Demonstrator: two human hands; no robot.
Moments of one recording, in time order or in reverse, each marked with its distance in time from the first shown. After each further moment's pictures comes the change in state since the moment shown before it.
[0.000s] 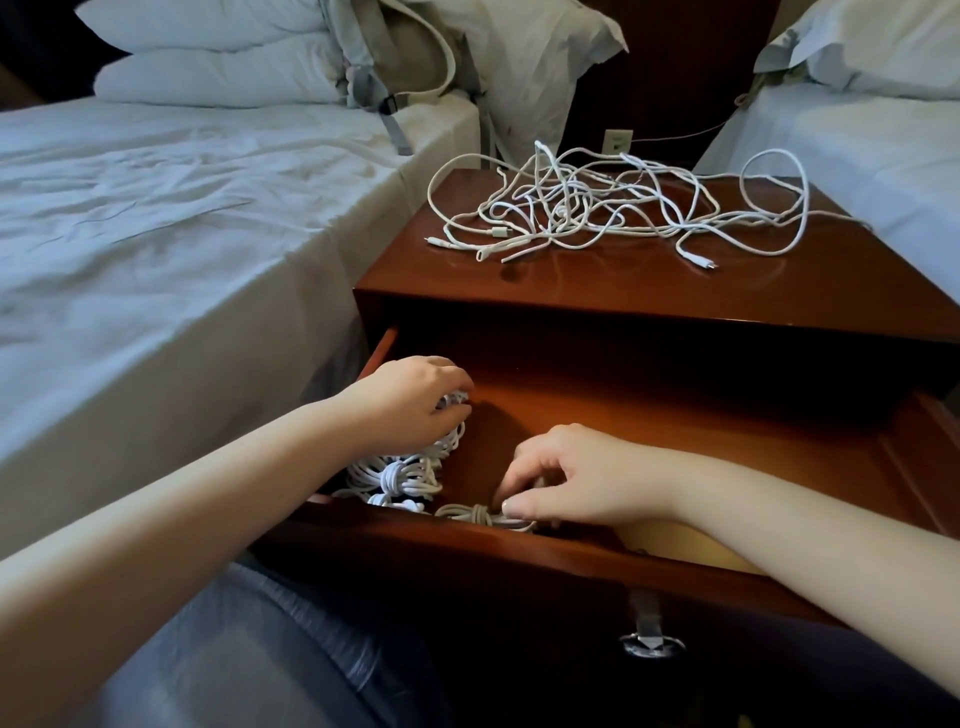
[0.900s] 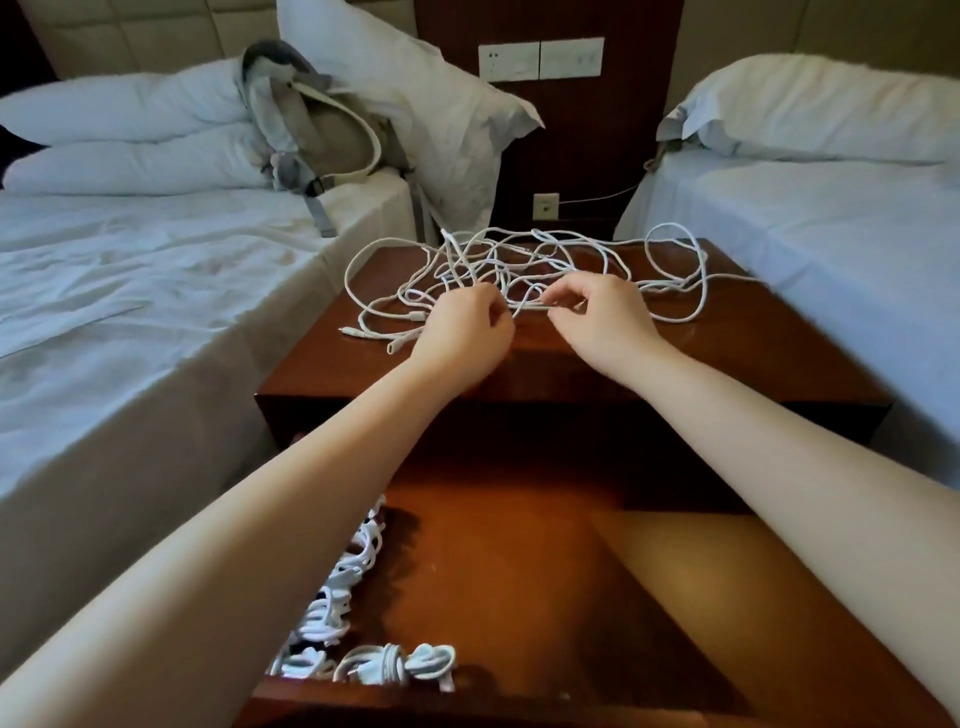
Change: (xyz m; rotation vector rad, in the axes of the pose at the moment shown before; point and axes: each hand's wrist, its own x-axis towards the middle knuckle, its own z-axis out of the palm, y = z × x) left_hand 0.163 0.060 -0.035 -0.354 0.499 -0.137; right_hand 0.035 0.075 -0.152 -0.080 1.063 0.143
